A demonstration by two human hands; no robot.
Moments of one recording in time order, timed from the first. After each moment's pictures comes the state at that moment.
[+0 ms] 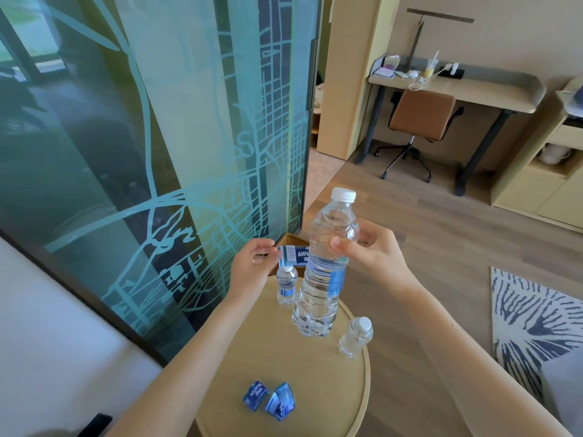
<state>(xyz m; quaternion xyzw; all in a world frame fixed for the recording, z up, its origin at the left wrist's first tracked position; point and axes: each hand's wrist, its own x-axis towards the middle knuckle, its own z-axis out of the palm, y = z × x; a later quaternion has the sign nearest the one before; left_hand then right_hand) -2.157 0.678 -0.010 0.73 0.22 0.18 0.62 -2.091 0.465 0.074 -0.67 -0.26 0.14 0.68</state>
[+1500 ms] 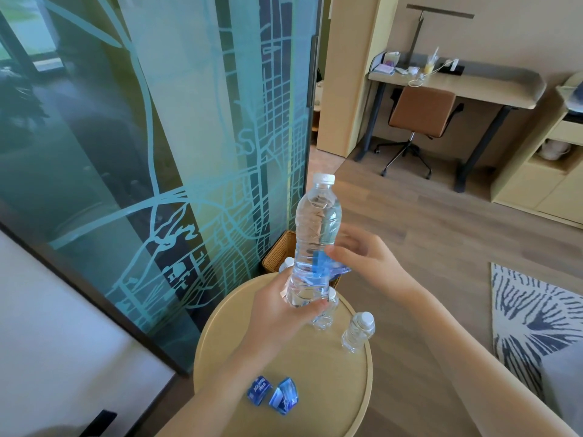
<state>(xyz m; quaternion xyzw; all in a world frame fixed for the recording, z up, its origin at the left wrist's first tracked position) -2.219 0.618 0.005 0.77 0.13 0.12 0.61 -2.090 0.468 0.056 -0.71 -0.28 0.21 0.61</state>
